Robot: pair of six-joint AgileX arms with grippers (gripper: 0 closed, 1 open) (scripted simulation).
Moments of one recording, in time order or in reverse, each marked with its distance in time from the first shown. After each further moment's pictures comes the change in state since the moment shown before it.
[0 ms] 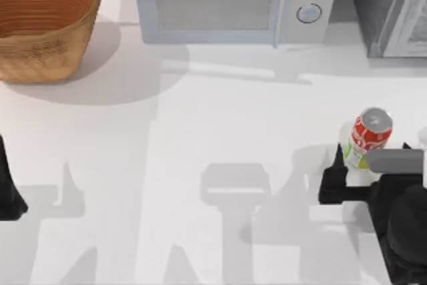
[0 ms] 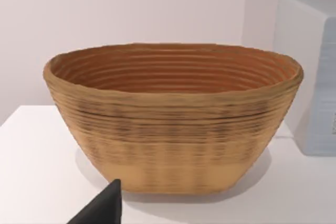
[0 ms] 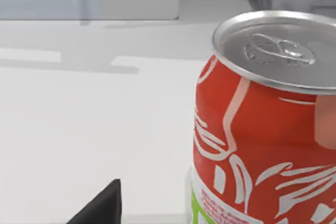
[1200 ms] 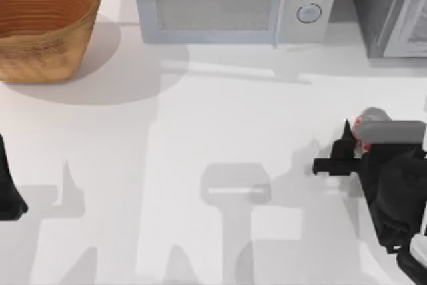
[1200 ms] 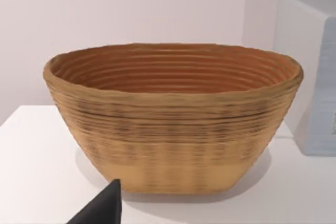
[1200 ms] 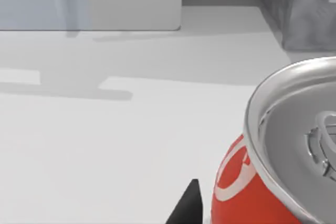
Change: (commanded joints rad) left arm 0.000 0.000 0.000 0.000 0.000 0.000; right arm -0.119 0.055 0.174 -0.099 -0.115 -0.034
